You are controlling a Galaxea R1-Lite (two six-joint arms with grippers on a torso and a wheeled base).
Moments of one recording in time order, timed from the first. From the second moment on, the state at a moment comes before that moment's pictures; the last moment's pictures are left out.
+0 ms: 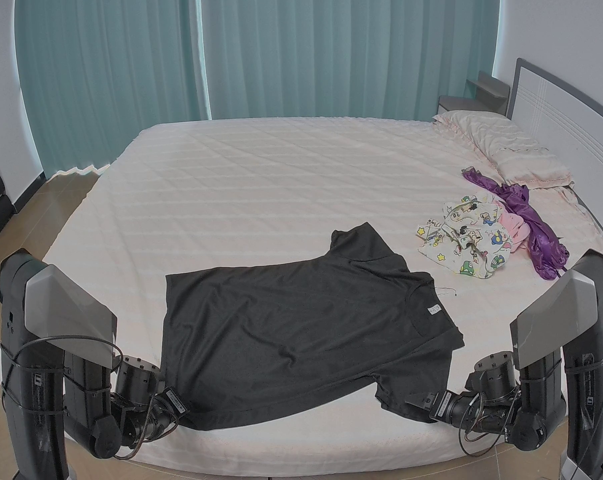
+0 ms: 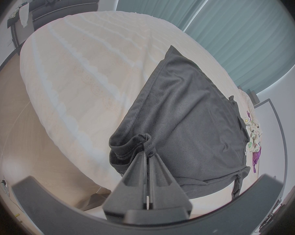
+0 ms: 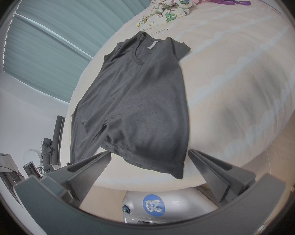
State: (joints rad) left arm -0.30 2.36 -0.12 -1.36 0.16 -0.92; right arm 0.41 2.43 -0.09 -1.55 0.06 0.82
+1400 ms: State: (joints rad) left arm -0.29 2.35 -0.07 -1.37 0.21 -0.79; right arm 0.23 2.23 -0.02 -1.12 0.11 0.44
